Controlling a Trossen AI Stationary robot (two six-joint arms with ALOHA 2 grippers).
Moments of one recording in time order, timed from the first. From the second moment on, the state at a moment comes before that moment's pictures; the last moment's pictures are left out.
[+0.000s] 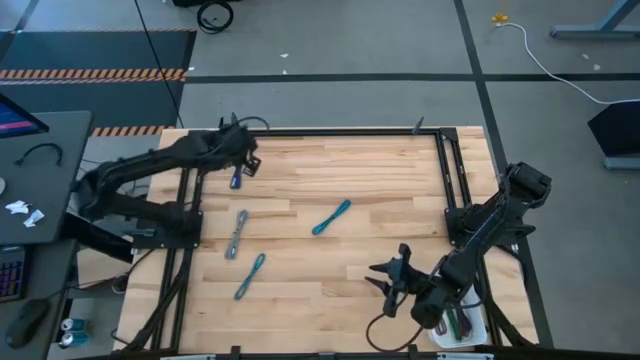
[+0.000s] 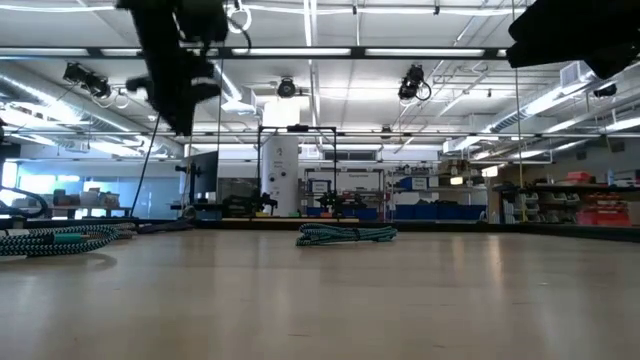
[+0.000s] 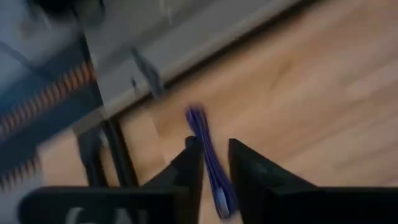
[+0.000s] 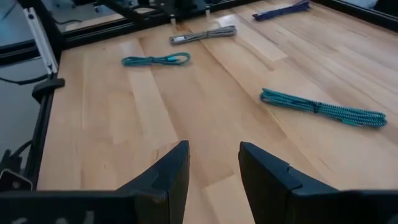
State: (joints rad) left arm 0.45 1.22 1.03 -0.95 -0.58 -0.46; right arm 0.85 1.57 0.87 -0.20 0.98 0.93
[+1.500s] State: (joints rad) left arm 0.68 1.65 0.85 -0.72 -0.08 -0.29; right arm 0.99 1.57 0.80 -0.05 1.18 0.88
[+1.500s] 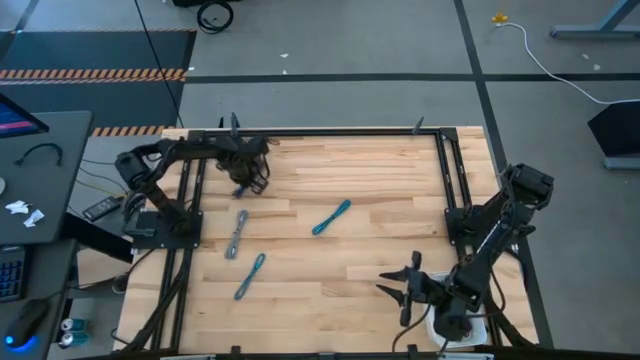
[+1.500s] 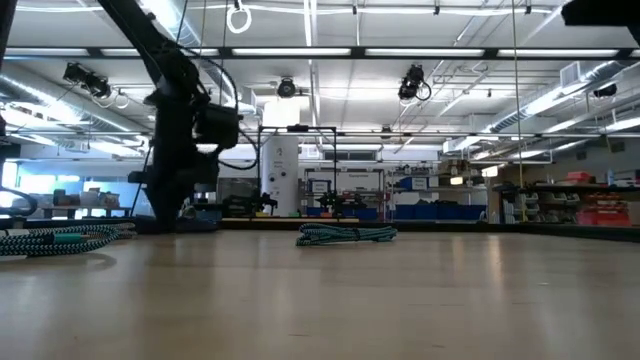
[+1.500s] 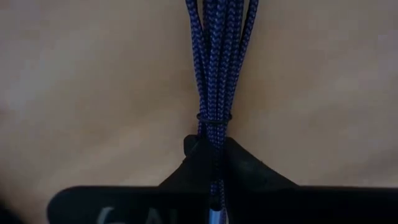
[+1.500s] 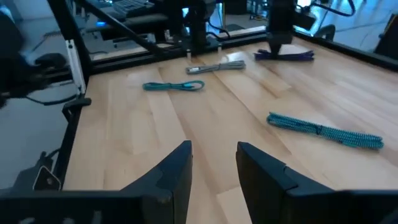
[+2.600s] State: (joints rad) left arm -0.23 1.46 0.73 0.51 -0.16 -0.10; right arm 0.57 1.57 0.53 1.07 0.79 0.10
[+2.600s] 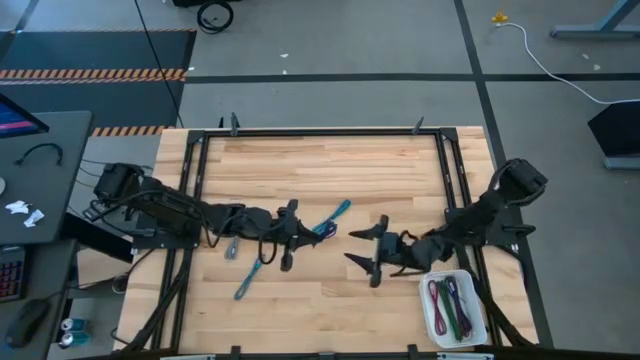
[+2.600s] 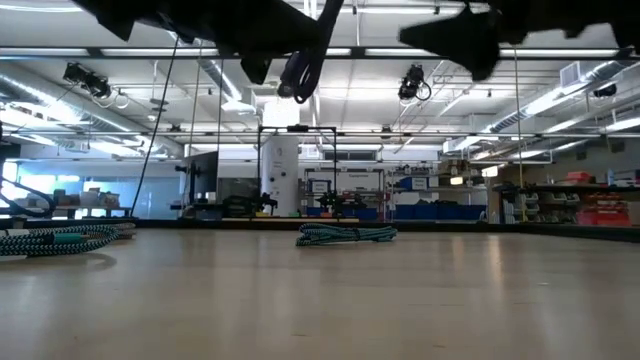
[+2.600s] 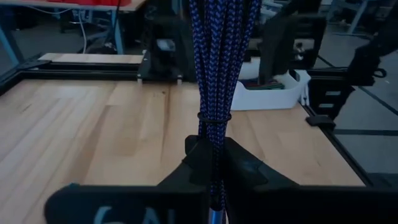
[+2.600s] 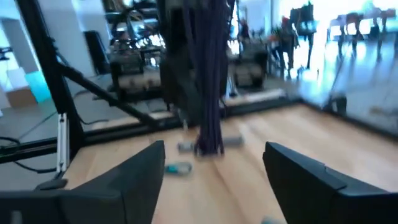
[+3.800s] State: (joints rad) left arm -0.23 1.45 0.73 0.55 -0.16 -0.10; right arm 0.29 1.57 0.69 1.00 0.28 0.02
